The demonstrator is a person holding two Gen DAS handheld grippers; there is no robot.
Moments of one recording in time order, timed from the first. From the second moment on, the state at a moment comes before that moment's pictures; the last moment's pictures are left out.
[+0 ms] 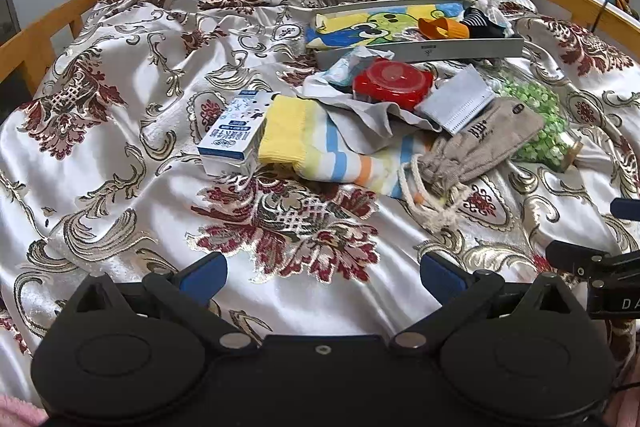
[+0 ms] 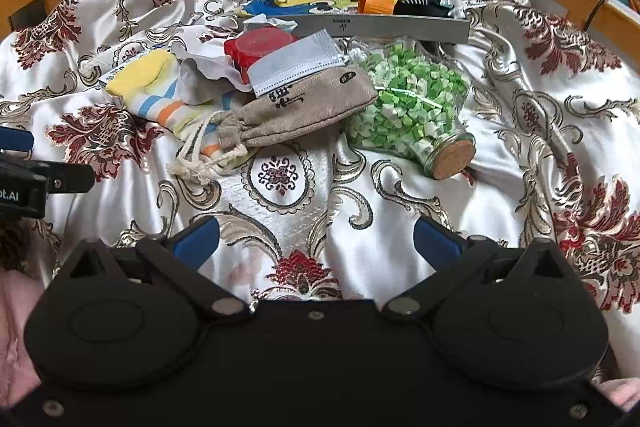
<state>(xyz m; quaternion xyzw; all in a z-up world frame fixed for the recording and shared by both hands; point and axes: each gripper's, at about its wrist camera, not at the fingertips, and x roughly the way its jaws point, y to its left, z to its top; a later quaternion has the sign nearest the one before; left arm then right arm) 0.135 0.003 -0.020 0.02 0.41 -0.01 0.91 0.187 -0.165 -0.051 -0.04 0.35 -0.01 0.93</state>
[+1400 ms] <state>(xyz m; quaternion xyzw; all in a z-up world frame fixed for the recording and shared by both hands) 0.237 -0.023 -0.001 0.02 0.29 -0.12 0.95 0.256 -0.194 -0.043 -0.01 0.27 0.00 0.96</state>
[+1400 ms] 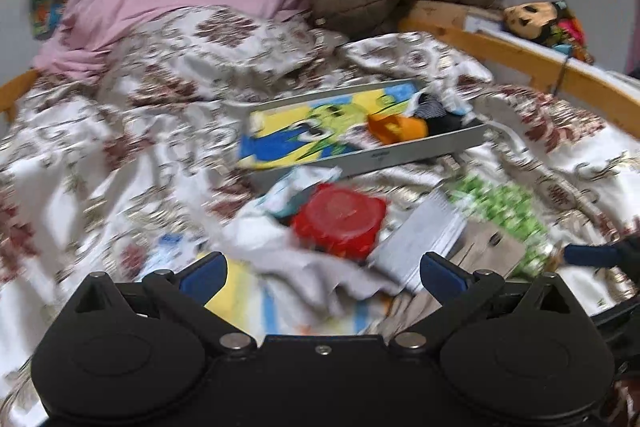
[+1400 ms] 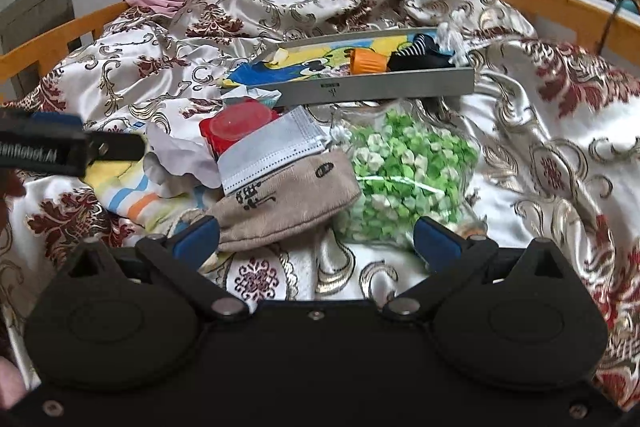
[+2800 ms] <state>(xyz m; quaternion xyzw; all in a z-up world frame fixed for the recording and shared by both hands) 0.343 -0.056 -0.045 -0.03 0.36 -0.32 0.87 0.289 -0.185 -0.055 -0.07 0.23 0.03 0.97</state>
